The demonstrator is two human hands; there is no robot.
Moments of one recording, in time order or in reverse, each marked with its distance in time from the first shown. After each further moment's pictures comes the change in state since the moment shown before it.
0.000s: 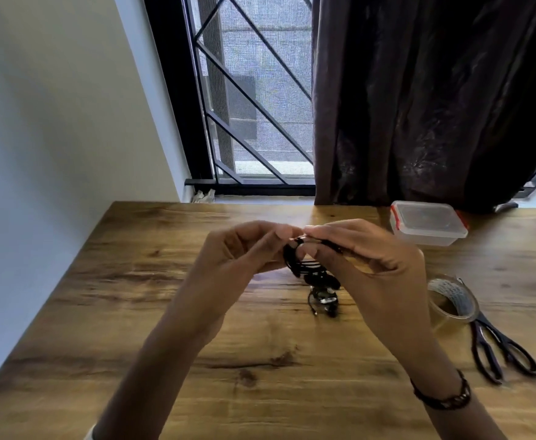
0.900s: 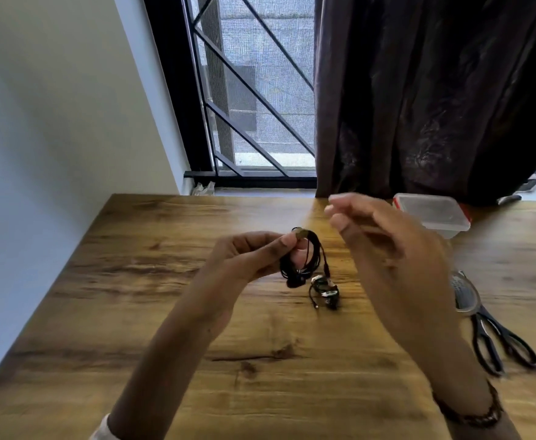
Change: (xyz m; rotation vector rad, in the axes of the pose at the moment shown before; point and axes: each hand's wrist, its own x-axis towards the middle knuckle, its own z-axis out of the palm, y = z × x) left_hand 0.004 -0.020 -0.005 -0.057 -0.040 -0.169; right_hand 0.001 -0.015 -0.006 -0.284 0.036 0.115
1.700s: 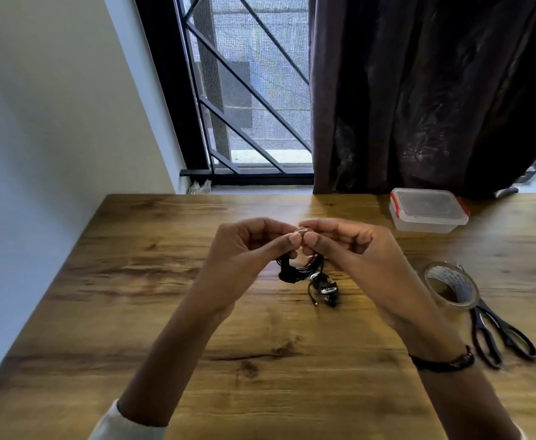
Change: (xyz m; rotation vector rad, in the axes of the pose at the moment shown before) left_hand 0.022 -0.013 -0.003 0.175 0.067 0.148; right_hand 0.011 0.041 0.015 0.491 -0.296 0.424
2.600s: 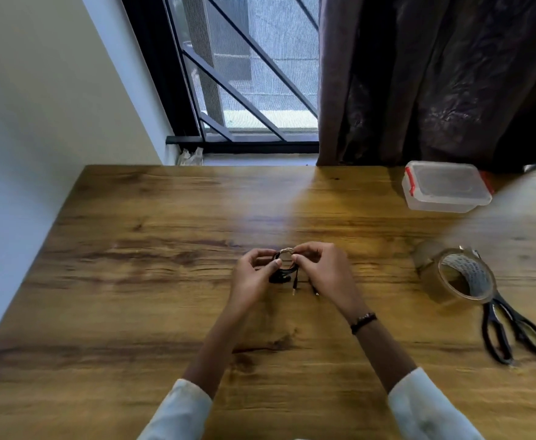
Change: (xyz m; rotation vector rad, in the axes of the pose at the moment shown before) left_hand 0.044 -0.175 0.008 0.114 0.266 -0.431; right_hand 0.063 0.153 0.009 -0.606 0.134 0.223
